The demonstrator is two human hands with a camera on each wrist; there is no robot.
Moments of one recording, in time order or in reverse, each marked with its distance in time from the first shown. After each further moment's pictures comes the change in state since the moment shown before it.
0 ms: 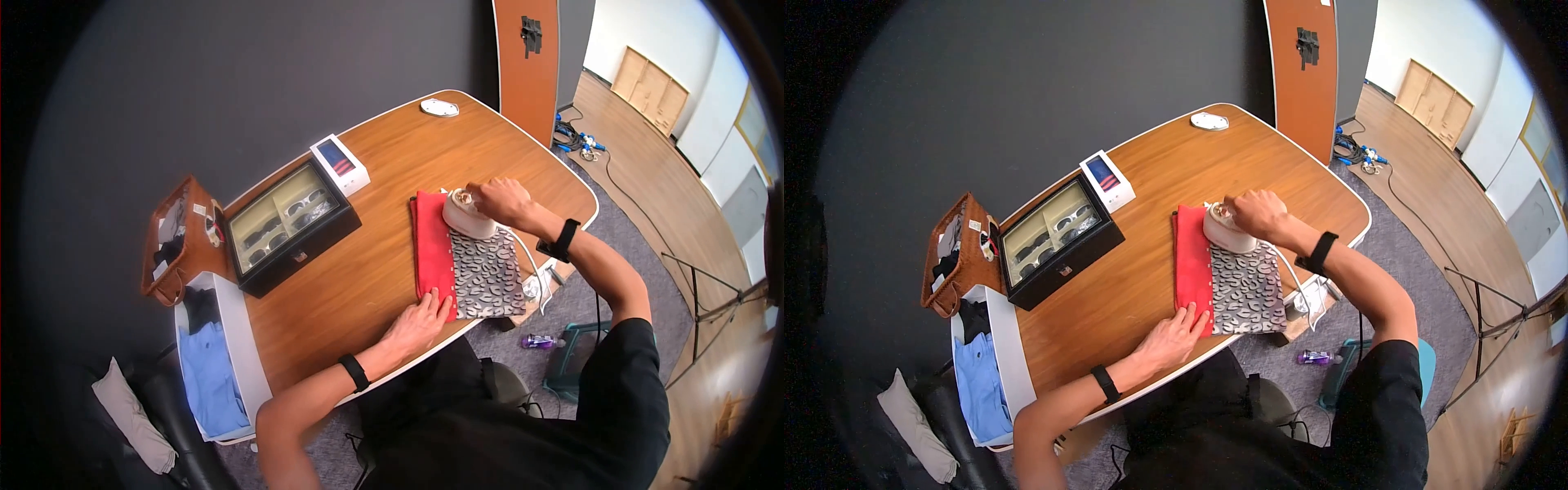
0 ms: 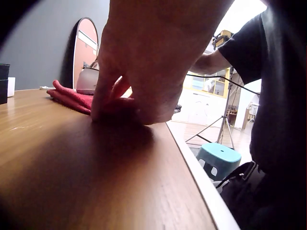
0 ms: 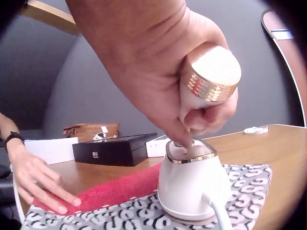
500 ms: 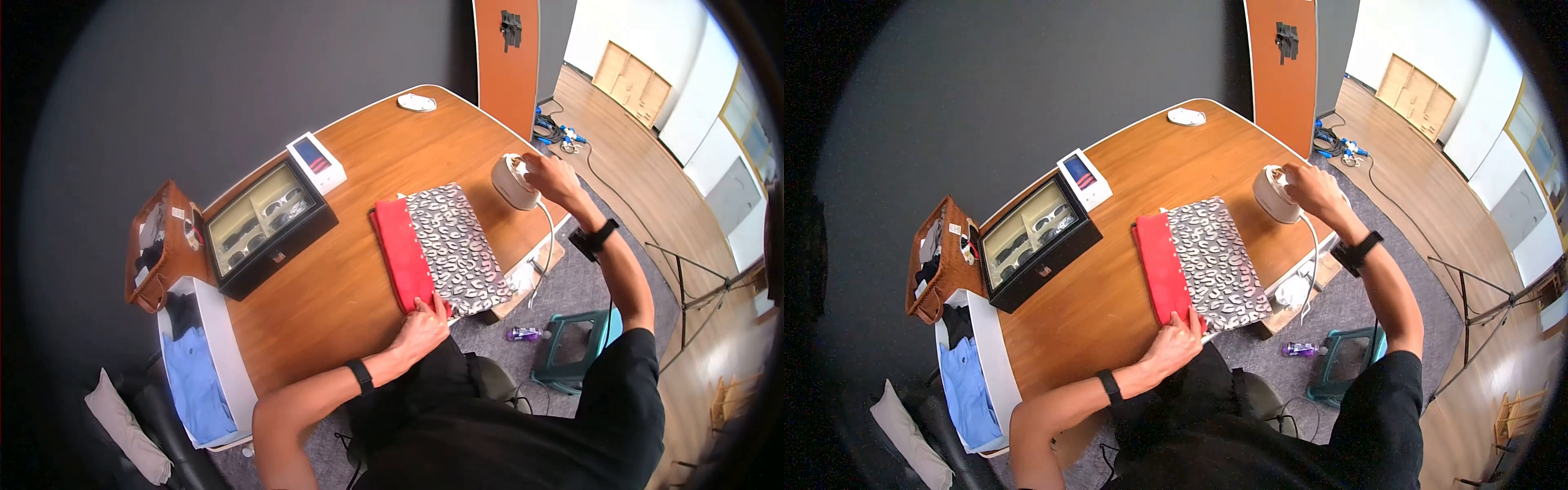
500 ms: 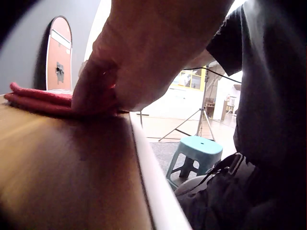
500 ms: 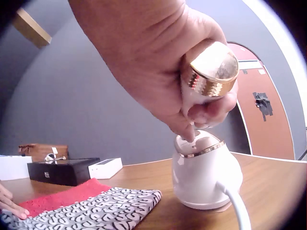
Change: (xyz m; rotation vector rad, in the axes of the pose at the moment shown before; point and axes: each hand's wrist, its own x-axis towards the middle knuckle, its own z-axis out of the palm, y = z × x) left_hand 0.026 0.048 0.006 0.376 0.002 -0.019; right_hand -0.075 0.099 -0.050 0.045 0.147 0.346
